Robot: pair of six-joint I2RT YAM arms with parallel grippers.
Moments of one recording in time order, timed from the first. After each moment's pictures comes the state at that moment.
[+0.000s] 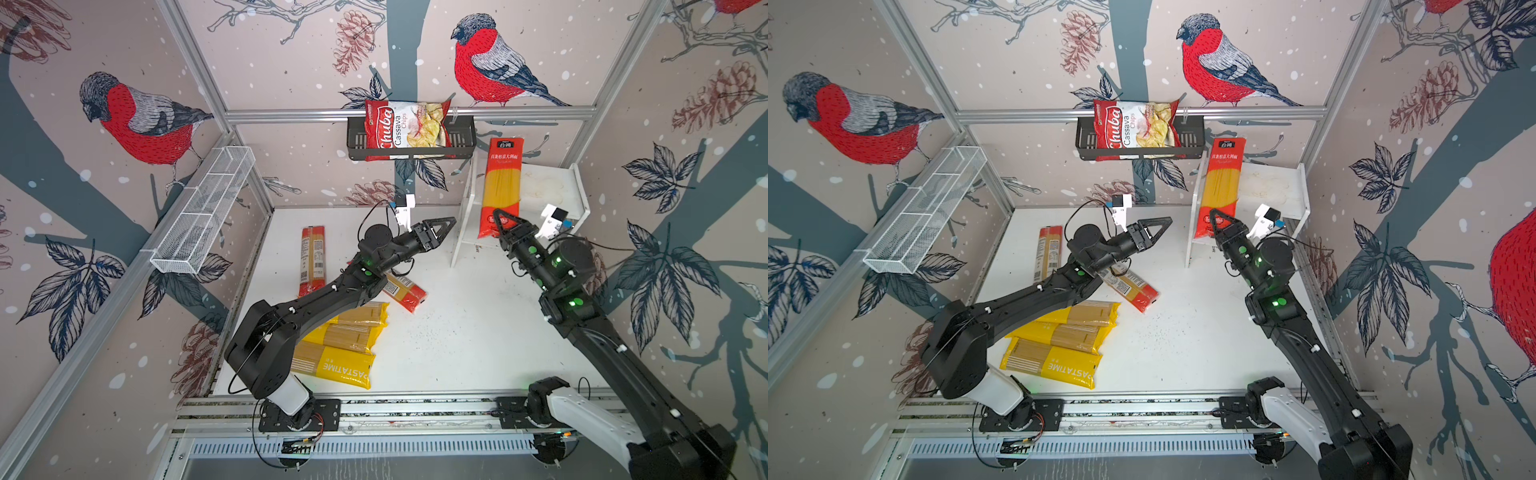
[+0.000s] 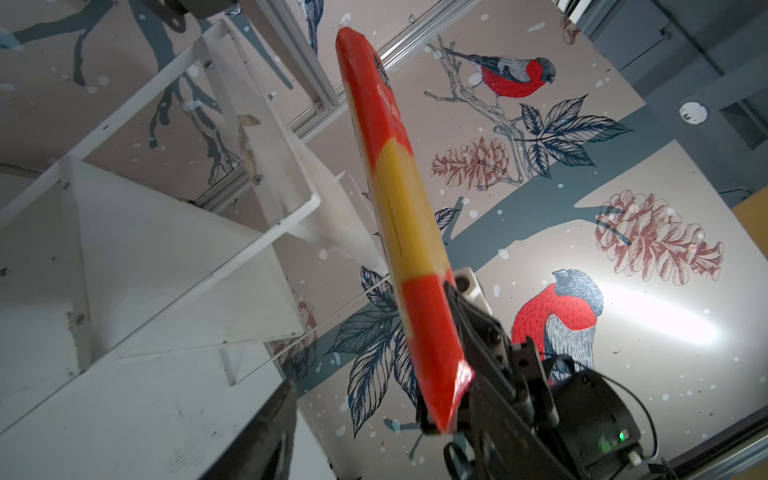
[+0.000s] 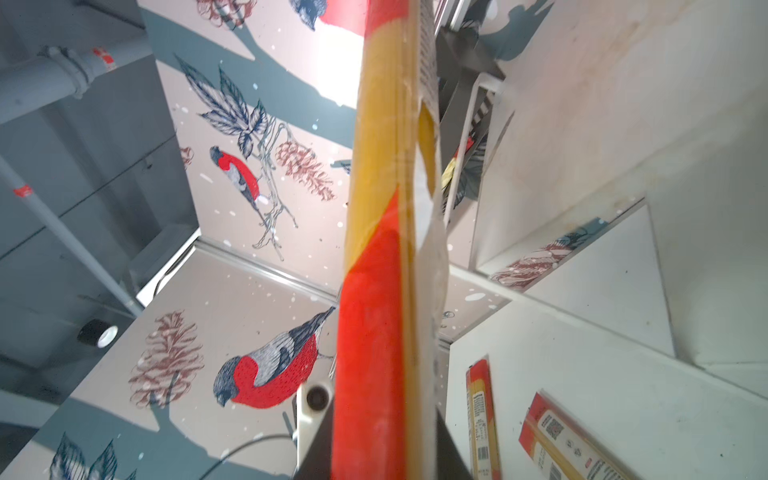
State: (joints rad) left arm -0.72 1.57 1.09 0.68 0.37 -1.04; right arm 0.31 0.99 0.87 0.24 -0.19 1.19
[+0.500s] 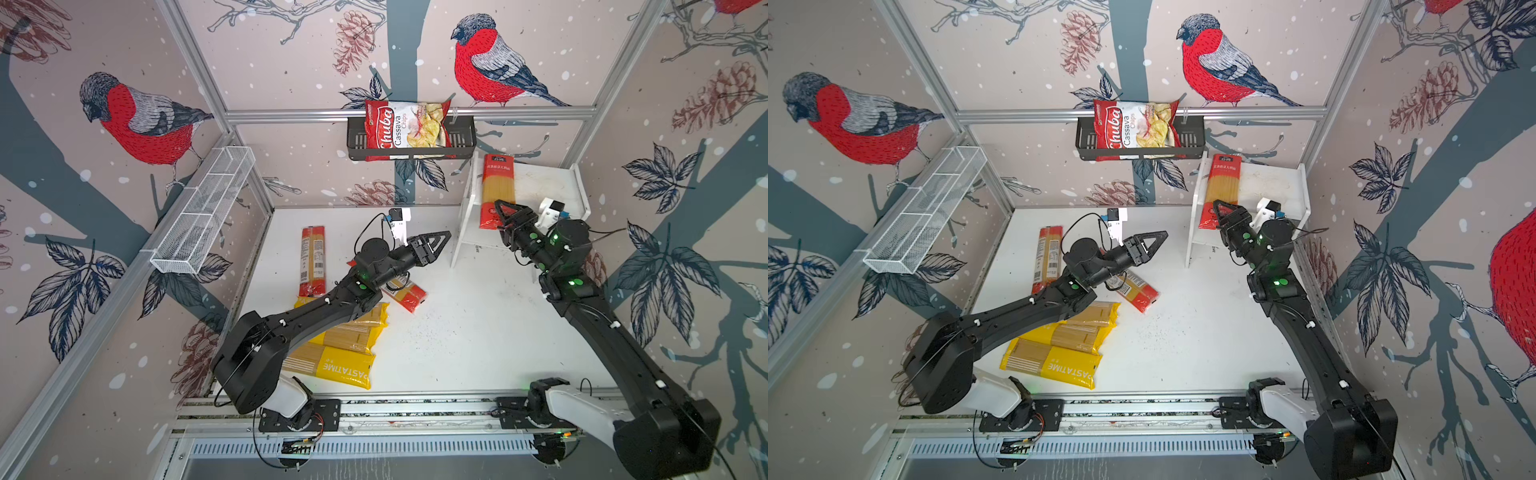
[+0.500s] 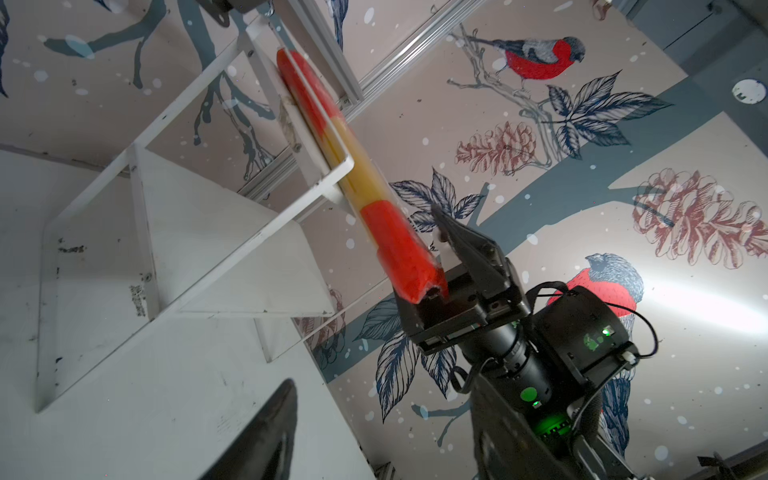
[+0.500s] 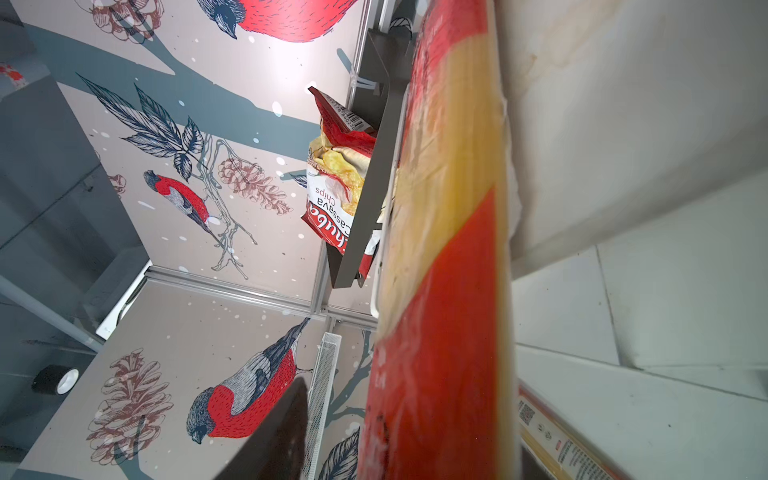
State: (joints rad) left arm -0.75 1.49 0.98 0.65 0.31 -0.96; right arm 0.22 1.06 0.91 0.15 -0.30 1.23
